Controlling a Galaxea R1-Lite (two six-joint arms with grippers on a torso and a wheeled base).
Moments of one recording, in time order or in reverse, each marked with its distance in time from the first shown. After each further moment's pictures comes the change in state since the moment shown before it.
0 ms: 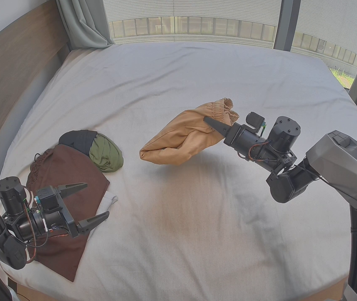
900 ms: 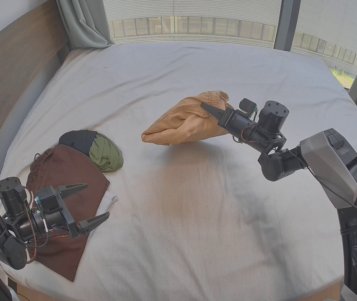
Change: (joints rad) left arm -0.003 0.002 0.002 0.002 0.001 0.000; right arm -0.033 0.128 -0.393 0.270 -0.003 0.004
